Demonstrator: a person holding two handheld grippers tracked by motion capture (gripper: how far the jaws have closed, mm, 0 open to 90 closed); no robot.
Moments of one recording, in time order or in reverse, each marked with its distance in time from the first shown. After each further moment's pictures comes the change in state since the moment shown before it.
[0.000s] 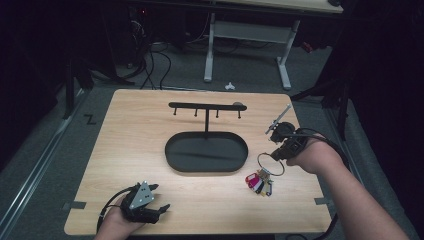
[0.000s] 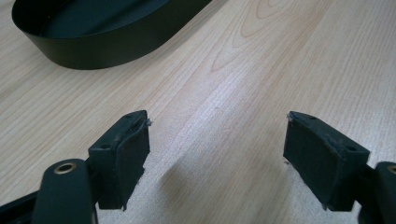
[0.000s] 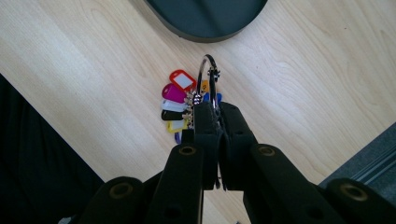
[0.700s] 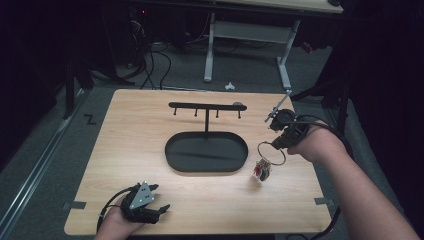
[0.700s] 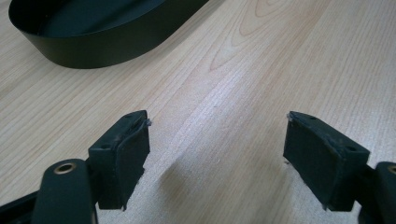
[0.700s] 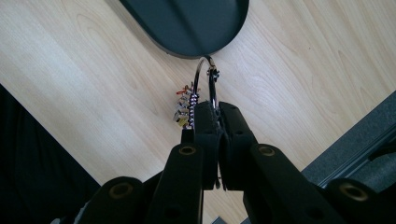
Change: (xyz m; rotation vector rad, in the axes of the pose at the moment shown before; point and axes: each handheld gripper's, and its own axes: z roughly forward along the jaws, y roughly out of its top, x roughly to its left) left arm 0.000 0.000 0.000 0.002 -0.001 0.001; right arm -0.002 0.020 -0.031 -0.006 -0.056 -0.012
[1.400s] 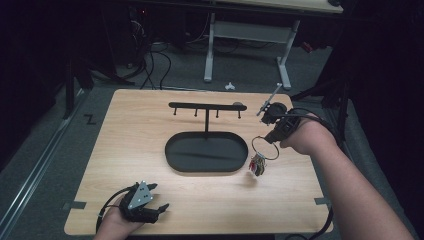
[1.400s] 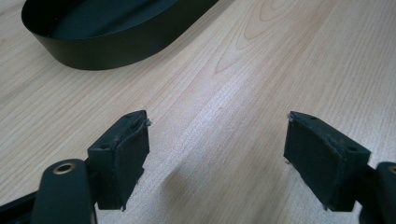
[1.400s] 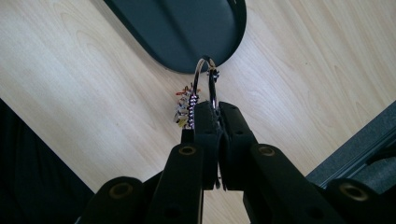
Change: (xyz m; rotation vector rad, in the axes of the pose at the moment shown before) left arm 0.001 0.000 -0.003 -0.015 0.014 -0.008; right arm -0.004 0.024 0.003 -0.001 0.000 -0.014
